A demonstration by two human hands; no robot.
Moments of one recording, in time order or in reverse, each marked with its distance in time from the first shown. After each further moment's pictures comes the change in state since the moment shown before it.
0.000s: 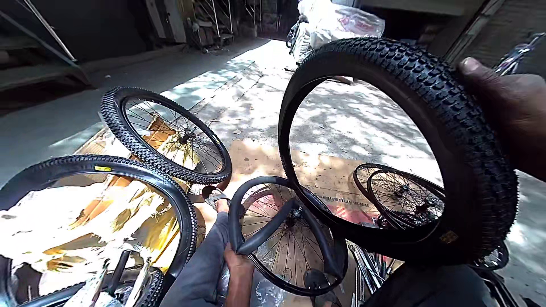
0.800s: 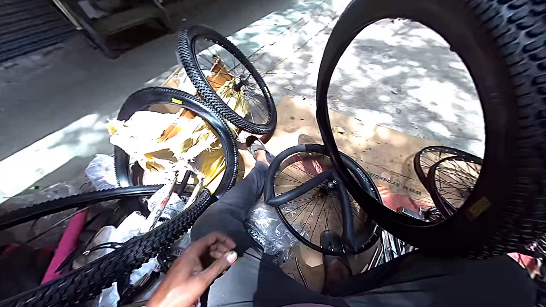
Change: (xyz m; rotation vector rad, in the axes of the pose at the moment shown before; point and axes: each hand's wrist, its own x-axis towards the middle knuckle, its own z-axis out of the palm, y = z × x) left_hand -0.240 0.199 -0.072 1.397 -0.514 0.247; right_hand 0.110 0.066 0.048 0.462 -0.511 0.144
